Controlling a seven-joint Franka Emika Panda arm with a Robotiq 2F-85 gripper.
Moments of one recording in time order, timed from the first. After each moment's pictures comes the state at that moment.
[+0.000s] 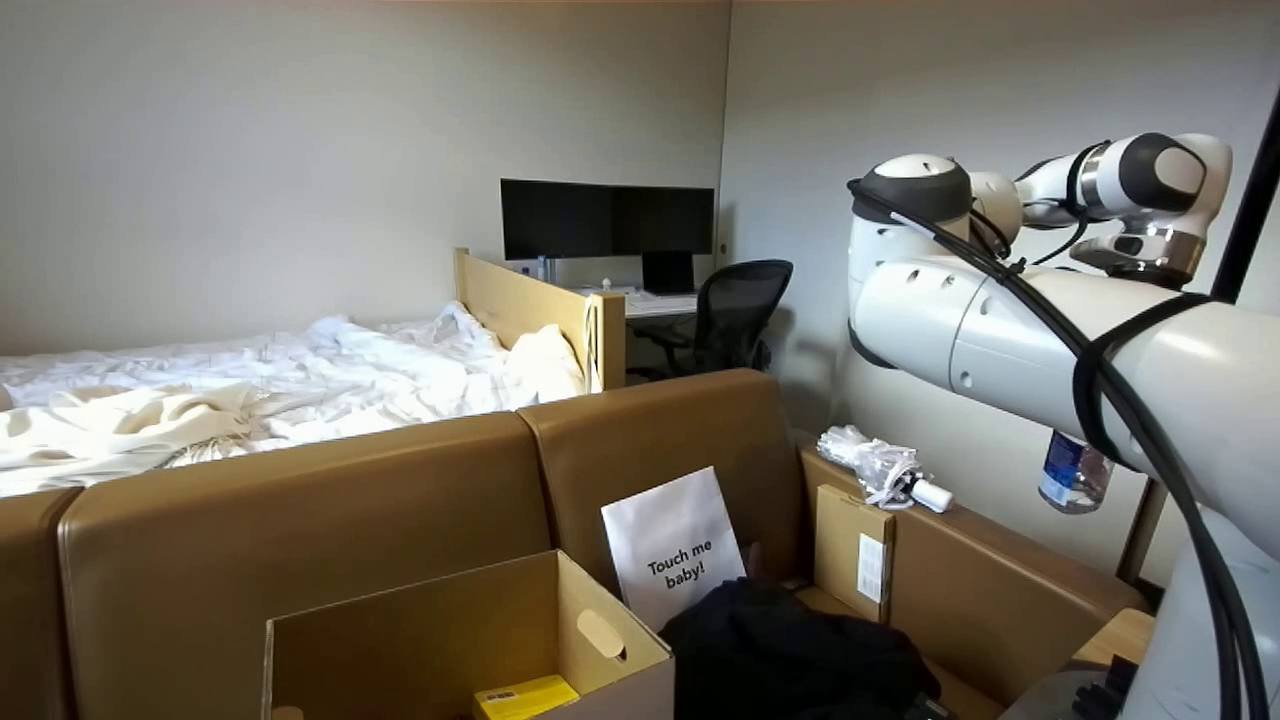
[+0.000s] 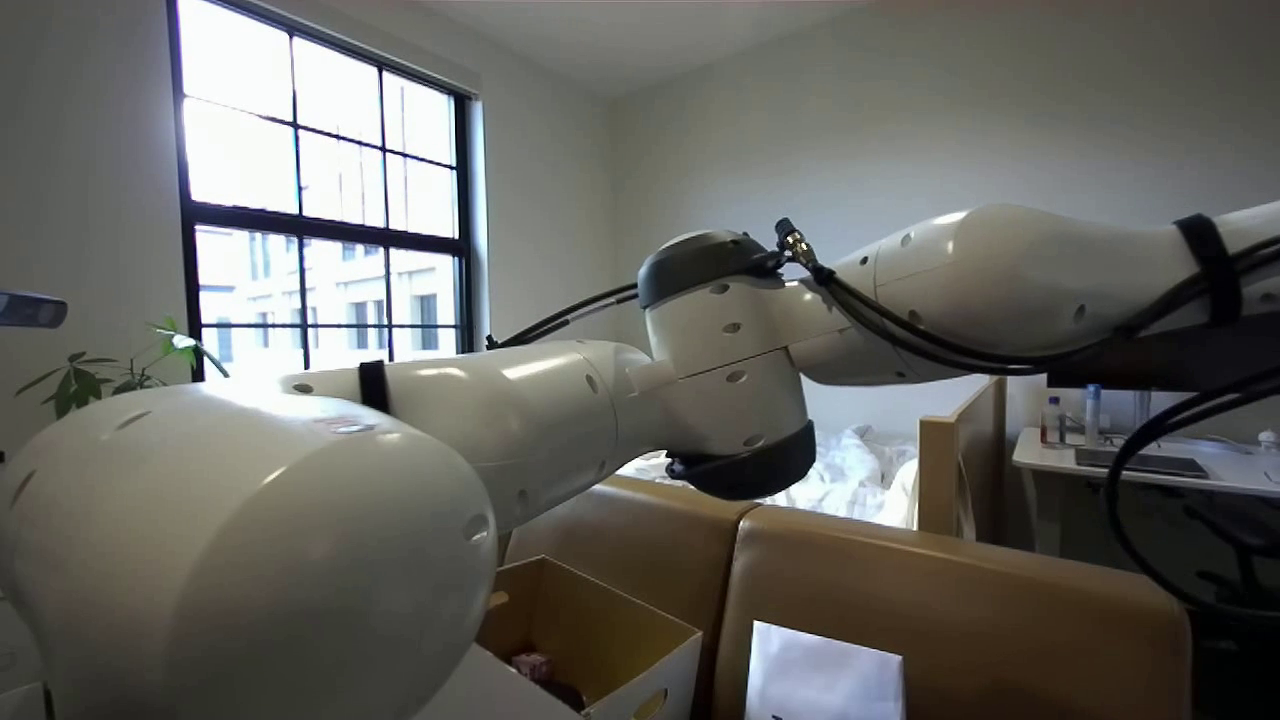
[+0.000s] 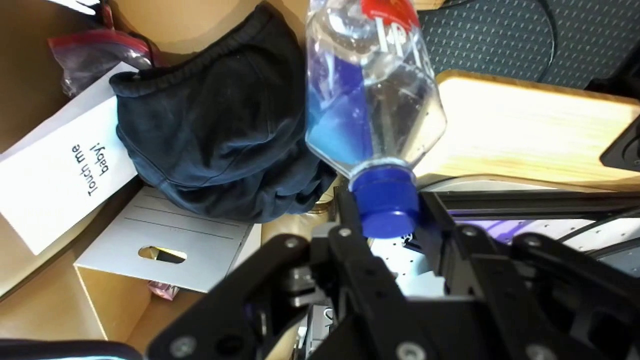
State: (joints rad) arm 0.06 1.48 -1.84 -1.94 1.18 0.97 2.61
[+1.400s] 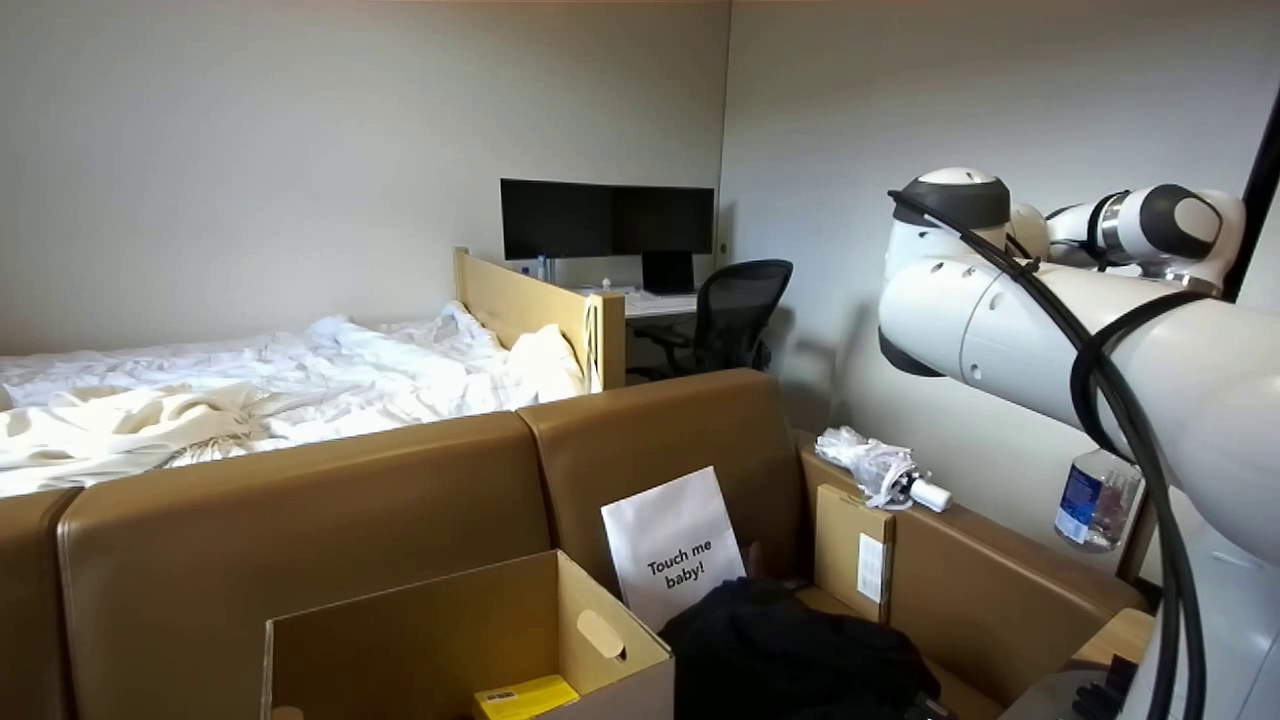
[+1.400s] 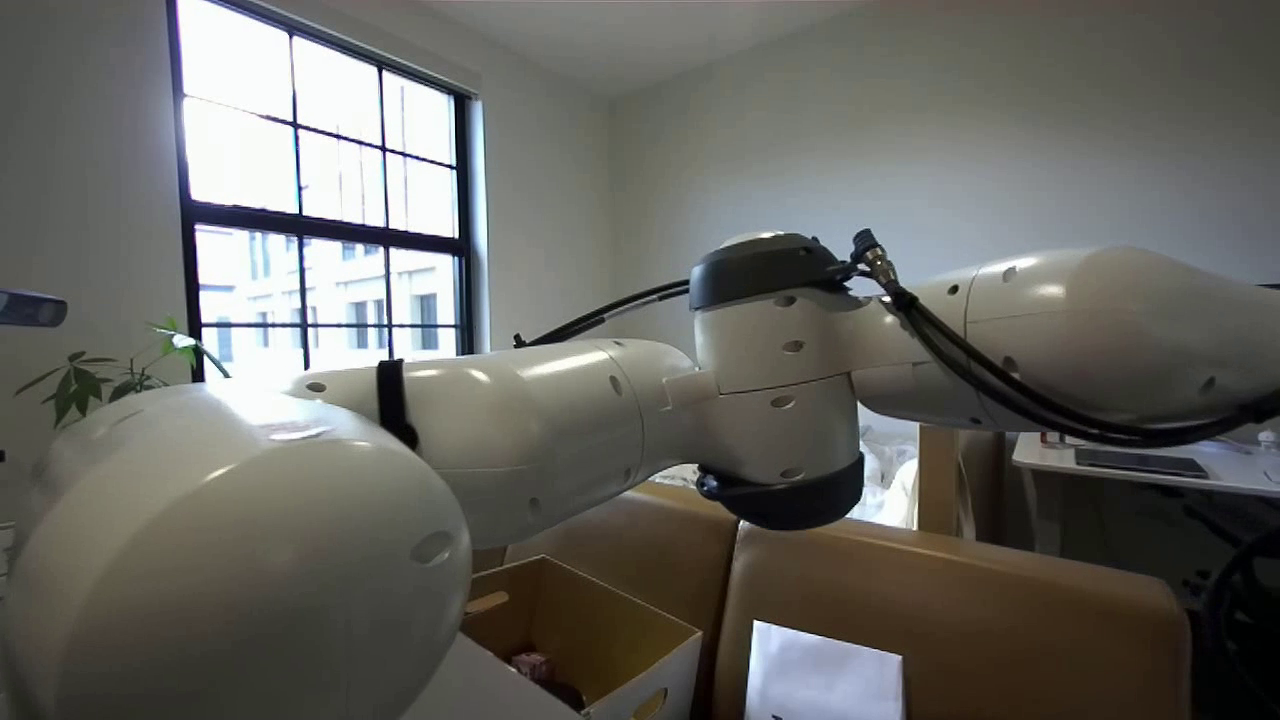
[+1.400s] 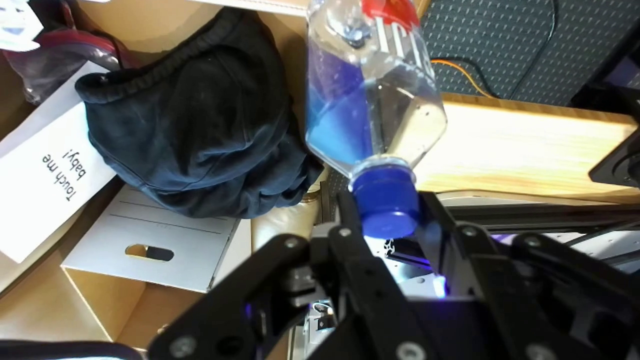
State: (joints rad) arm -0.08 1.48 -1.71 -1.82 1.18 0.99 2.61
